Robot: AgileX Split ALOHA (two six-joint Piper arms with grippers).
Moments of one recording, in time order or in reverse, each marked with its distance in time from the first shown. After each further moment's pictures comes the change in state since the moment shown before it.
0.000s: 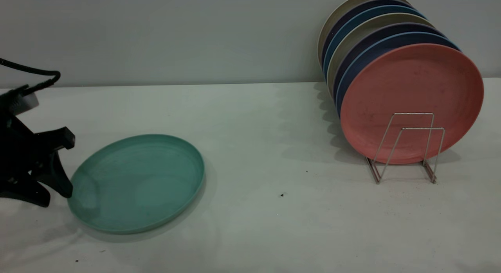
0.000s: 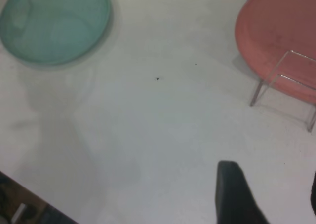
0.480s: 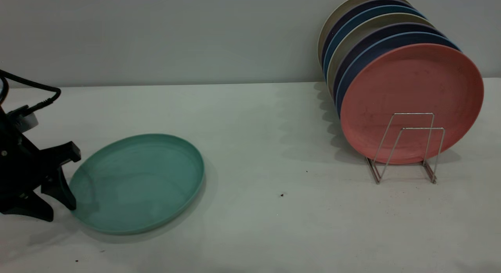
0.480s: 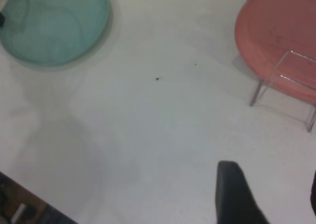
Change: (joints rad) left arm 0.000 0.094 -0.001 -0.079 -0.096 -0.035; right arm 0.000 0.000 0.000 0.000 -0.001 0.000
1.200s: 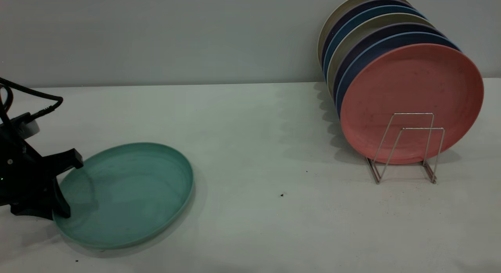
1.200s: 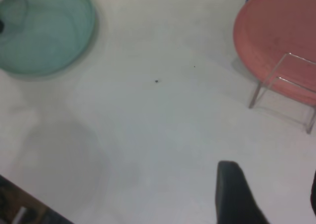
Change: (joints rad) left arm 0.000 0.043 -0.002 -0.044 -0.060 0.043; right arm 0.000 0.000 0.000 0.009 -0.007 0.000
